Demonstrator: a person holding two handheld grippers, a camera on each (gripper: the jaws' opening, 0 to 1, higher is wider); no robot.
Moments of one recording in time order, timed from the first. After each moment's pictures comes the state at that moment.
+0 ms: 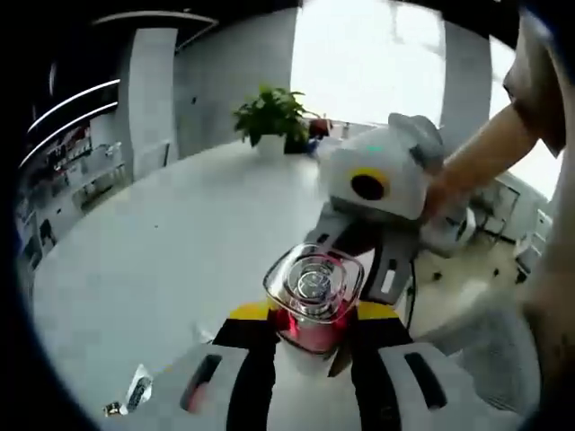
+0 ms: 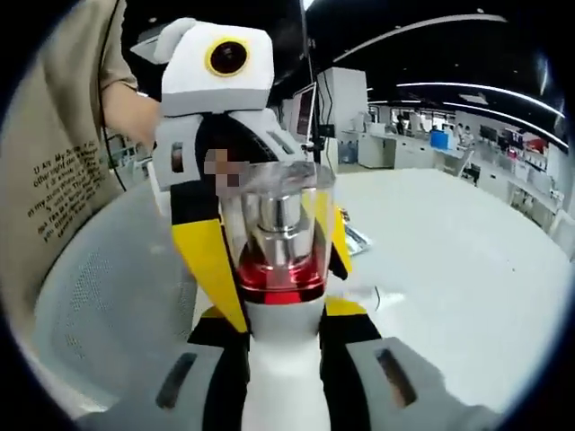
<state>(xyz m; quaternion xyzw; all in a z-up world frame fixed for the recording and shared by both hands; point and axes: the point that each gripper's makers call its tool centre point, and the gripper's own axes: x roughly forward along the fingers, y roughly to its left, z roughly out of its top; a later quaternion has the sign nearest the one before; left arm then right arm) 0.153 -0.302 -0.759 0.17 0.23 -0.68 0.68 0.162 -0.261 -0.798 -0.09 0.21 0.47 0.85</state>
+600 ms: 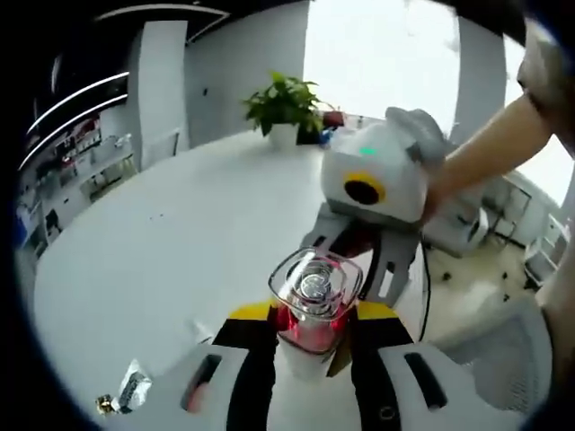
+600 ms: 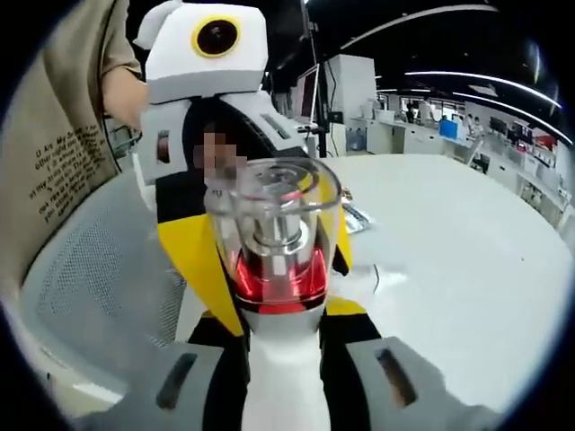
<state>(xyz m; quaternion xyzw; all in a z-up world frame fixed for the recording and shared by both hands) 0.164 -0.310 -0.778 0.17 0.24 -0.66 0.70 0.170 -0.270 -0.824 -0.11 0.24 0.49 0.83</state>
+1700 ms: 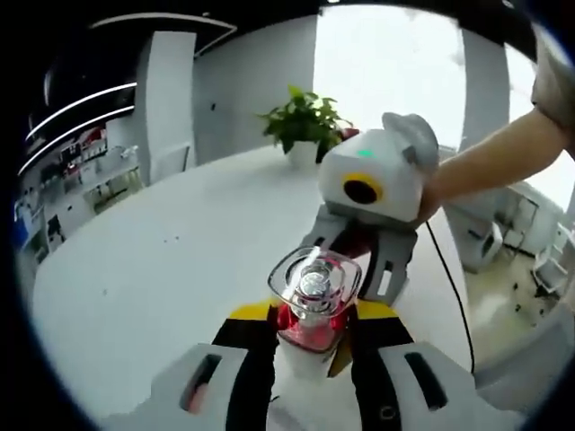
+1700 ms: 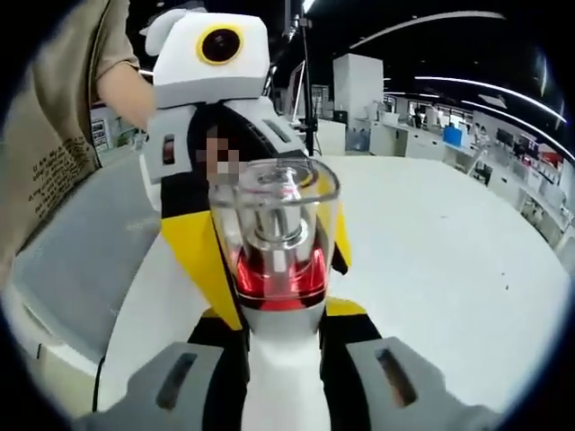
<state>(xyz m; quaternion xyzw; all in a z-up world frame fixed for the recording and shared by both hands) 0.247 -0.355 -0.774 0.15 0.20 -0.66 0.71 0.252 -0.316 -0.819 -0.13 0.23 0.50 0.83</state>
